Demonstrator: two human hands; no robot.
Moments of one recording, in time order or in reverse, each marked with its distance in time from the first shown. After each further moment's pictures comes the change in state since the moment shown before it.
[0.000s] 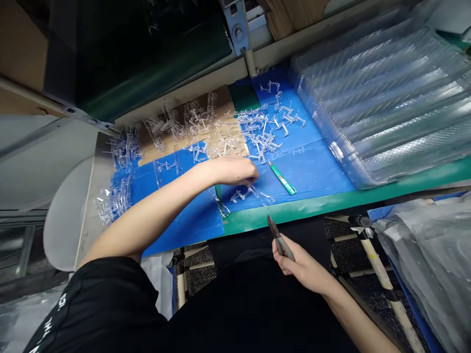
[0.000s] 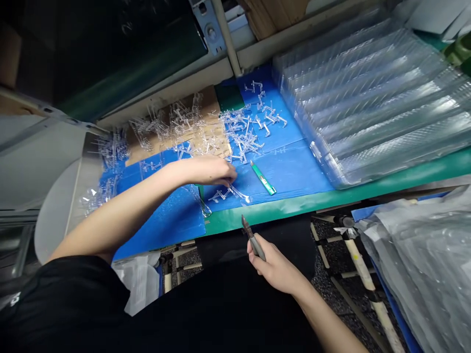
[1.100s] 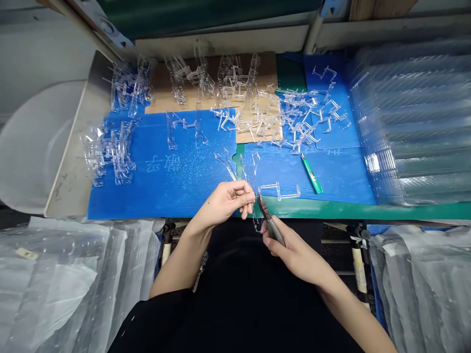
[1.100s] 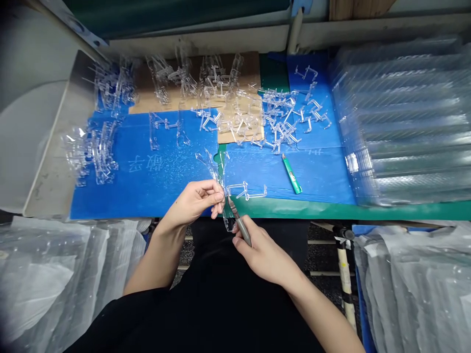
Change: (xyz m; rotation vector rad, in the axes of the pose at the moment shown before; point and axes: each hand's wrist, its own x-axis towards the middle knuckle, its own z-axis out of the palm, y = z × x) left_hand -0.145 0.006 0.156 -1.273 0.681 -0.028; right_hand 0.050 -0.056 0.065 -0.345 -0.067 0.070
